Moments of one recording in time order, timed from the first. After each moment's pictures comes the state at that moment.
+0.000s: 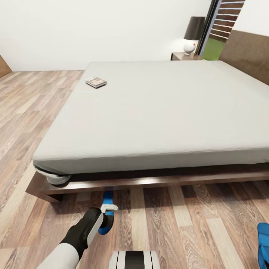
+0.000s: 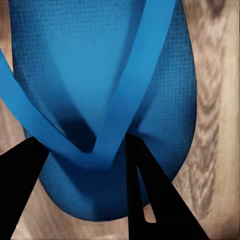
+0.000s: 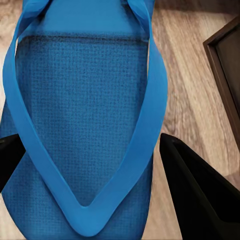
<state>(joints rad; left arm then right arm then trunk) -0.57 -0.09 -0.16 -0.71 0.15 0.75 0.10 -0.16 -0.48 -0.53 -0.36 0.02 -0.48 0.27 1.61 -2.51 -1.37</state>
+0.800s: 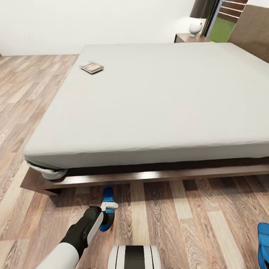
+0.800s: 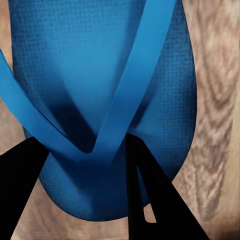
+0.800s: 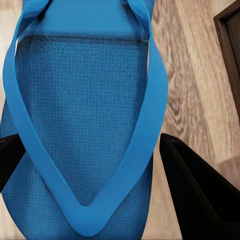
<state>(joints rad) -0.57 -0.09 -0.16 -0.73 0.15 0.73 0.10 -0.16 -0.48 -0.53 -0.36 0.02 -0.48 0.27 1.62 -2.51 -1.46</state>
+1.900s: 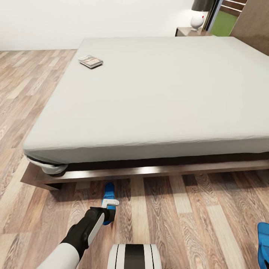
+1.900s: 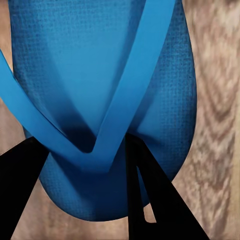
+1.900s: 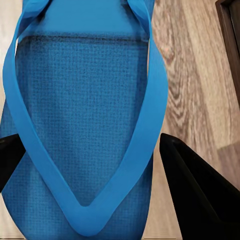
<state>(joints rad) -0.57 -0.09 -0.19 -0.73 0.15 0.61 0.11 -0.16 -0.48 -0.53 -0.36 0.02 -0.48 0.27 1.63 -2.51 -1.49</state>
